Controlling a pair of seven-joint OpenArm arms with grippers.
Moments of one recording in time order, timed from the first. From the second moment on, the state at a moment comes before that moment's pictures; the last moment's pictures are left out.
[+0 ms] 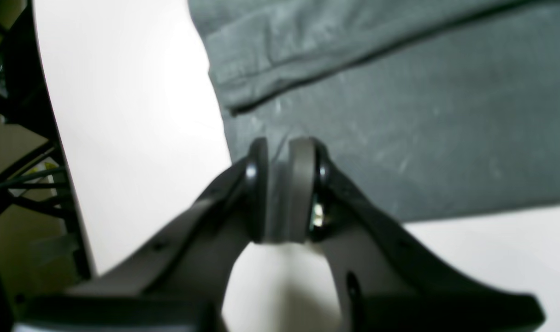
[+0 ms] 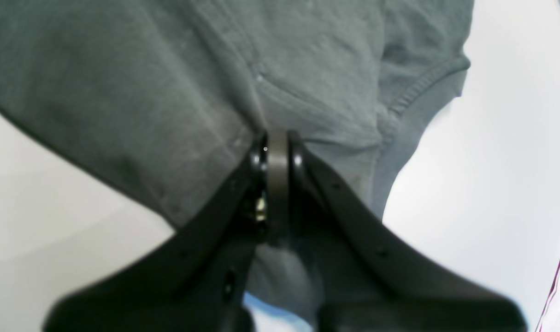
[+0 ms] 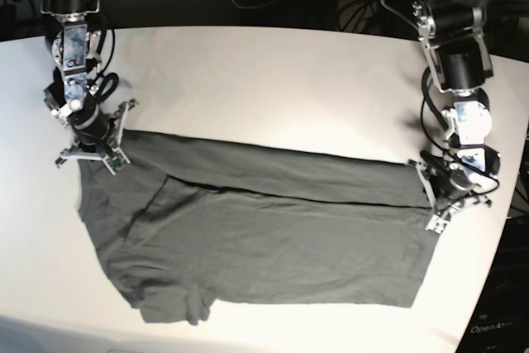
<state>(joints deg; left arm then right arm) -18.0 -13.6 -16.7 61.7 23.6 -33.8 29.7 -4.5 15.3 9.3 77.7 -28.6 31.2 -14.9</state>
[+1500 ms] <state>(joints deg) 3.8 -12.1 -16.9 80.4 21.4 -31.3 32.0 -17.9 17.3 10.9 85.1 -27.2 28.8 -10.4</state>
